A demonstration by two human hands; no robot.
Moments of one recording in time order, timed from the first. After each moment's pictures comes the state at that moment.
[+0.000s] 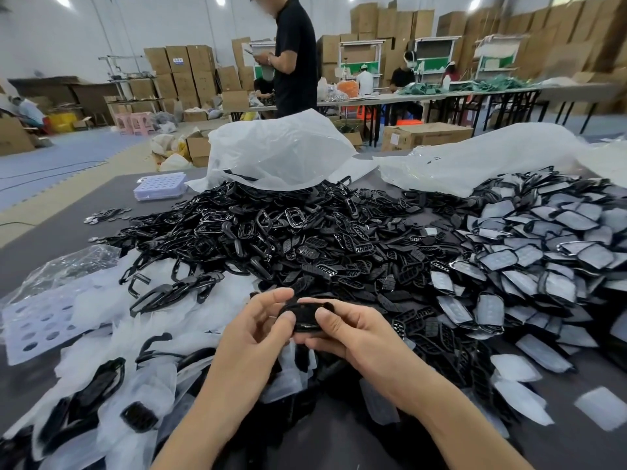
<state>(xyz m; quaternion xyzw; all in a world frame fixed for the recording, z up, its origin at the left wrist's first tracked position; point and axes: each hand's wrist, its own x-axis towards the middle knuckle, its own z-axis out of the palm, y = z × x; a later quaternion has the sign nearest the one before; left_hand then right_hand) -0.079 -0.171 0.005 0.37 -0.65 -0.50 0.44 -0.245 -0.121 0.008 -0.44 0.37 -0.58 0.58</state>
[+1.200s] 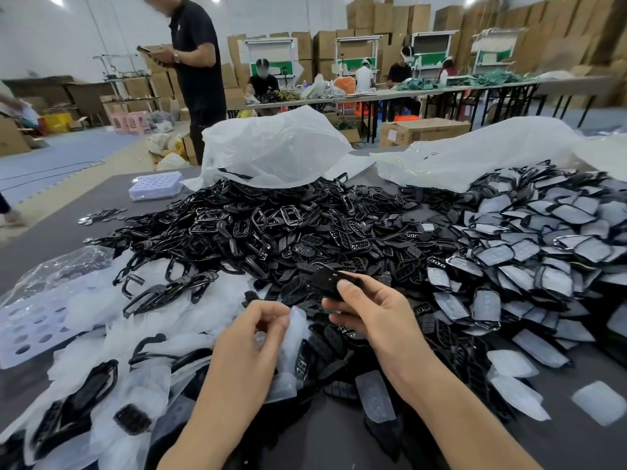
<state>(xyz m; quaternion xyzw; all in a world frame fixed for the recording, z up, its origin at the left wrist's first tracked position) -0.080 -0.168 -0.001 0.43 -0.75 -0.29 0.42 -0.261 -0.128 0.007 -0.34 0.46 -0.68 0.45</state>
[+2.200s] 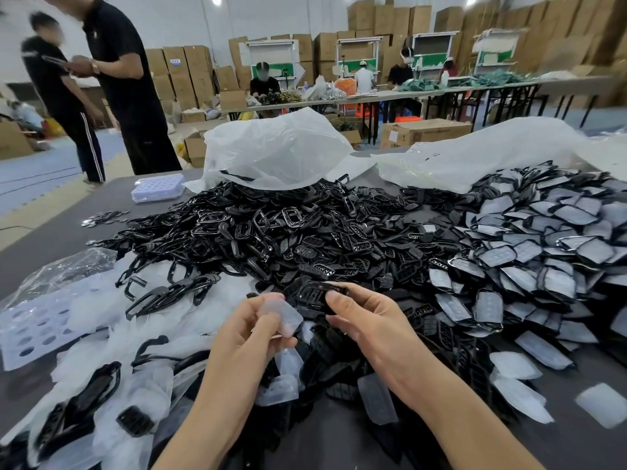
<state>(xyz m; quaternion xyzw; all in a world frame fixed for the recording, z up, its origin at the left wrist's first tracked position) -0.084 -0.175 -0.003 0.33 -0.56 -0.59 0.48 -0.259 -0.123 0.012 -0.41 0.40 -0.63 0.52</state>
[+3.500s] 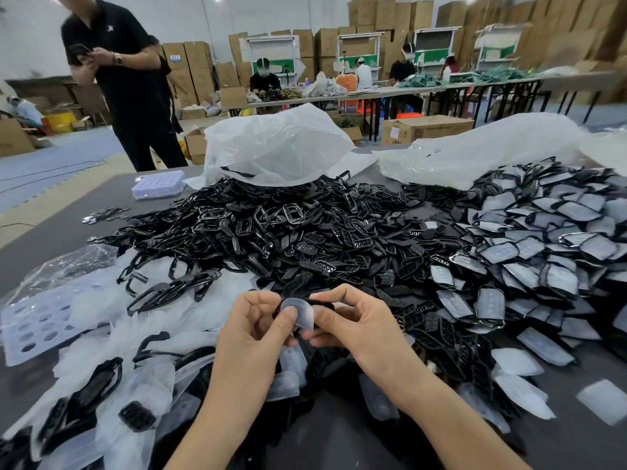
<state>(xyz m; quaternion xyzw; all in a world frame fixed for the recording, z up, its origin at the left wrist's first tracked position) -0.089 -0.163 0.005 0.35 -0.59 -0.52 0.50 -0.244 -0.117 0.010 -0.43 0.44 -0.62 0.49</state>
